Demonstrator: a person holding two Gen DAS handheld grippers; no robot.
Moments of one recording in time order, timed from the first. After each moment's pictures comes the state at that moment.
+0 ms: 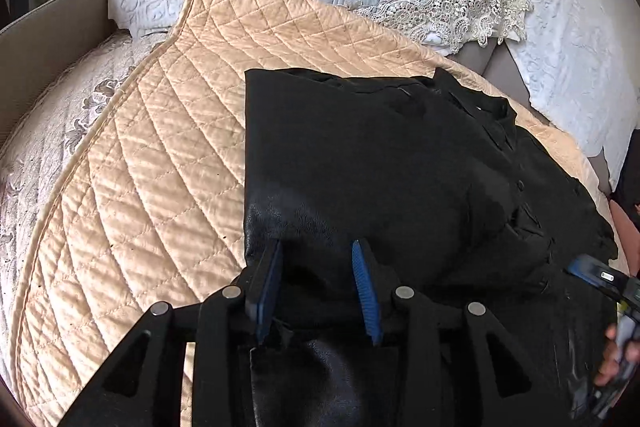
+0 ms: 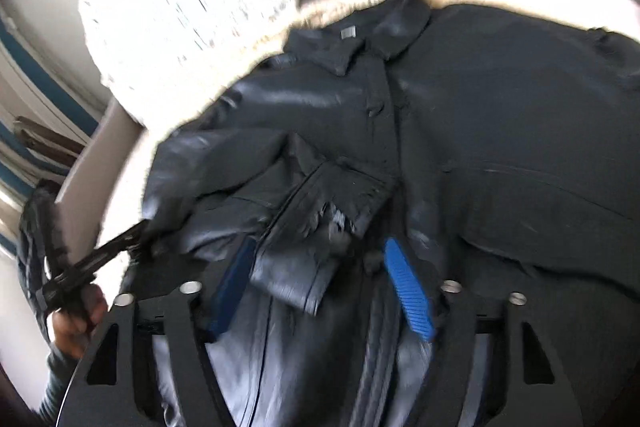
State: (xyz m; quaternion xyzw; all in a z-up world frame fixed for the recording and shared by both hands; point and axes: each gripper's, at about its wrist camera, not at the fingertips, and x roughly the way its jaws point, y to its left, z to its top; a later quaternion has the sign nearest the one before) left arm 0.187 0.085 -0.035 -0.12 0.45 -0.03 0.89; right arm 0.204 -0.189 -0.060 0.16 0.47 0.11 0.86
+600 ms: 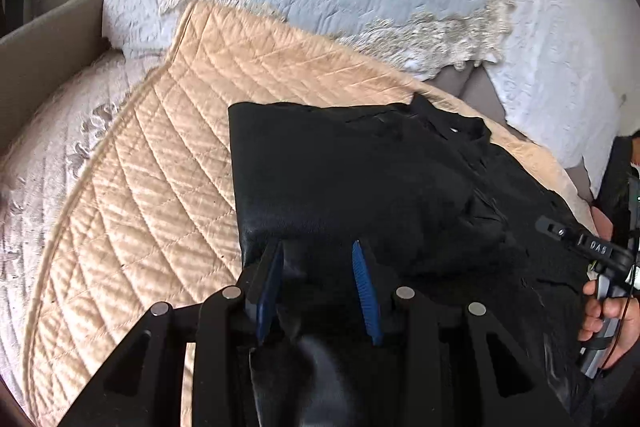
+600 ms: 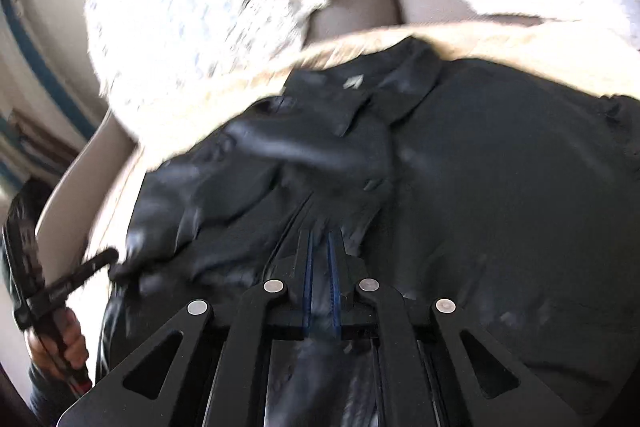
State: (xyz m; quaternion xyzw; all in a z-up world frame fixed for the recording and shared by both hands) left arm 0.180 0.090 -0.017 -0.13 0.42 -0.06 0.90; right arm 0.224 -0.183 -0.047 0.11 0.44 0.11 0.89
